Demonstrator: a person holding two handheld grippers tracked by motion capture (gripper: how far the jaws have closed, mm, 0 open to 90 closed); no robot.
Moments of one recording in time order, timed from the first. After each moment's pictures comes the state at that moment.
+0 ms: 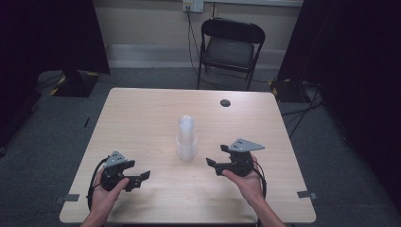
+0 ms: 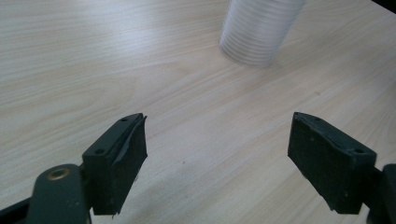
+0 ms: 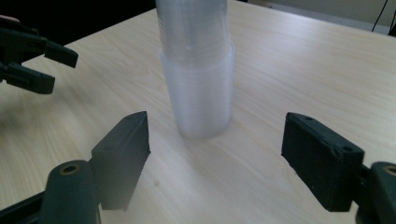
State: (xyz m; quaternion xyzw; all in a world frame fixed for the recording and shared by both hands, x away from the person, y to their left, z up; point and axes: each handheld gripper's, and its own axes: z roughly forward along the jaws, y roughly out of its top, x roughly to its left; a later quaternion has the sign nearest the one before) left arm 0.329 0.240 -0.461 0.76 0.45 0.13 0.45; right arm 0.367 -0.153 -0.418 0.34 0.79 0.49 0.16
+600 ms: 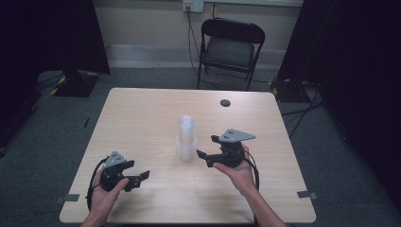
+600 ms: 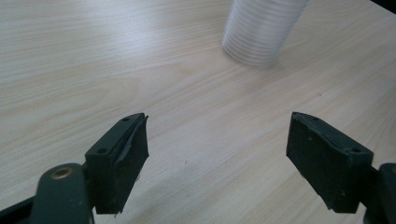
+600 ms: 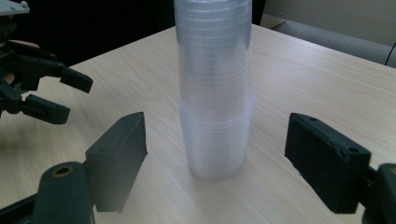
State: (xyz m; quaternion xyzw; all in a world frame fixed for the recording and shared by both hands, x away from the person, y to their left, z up) left arm 0.327 0.240 -0.460 0.76 0.45 0.14 0.44; right arm 0.385 -0.127 -0.398 0.30 0.79 0.51 0.15
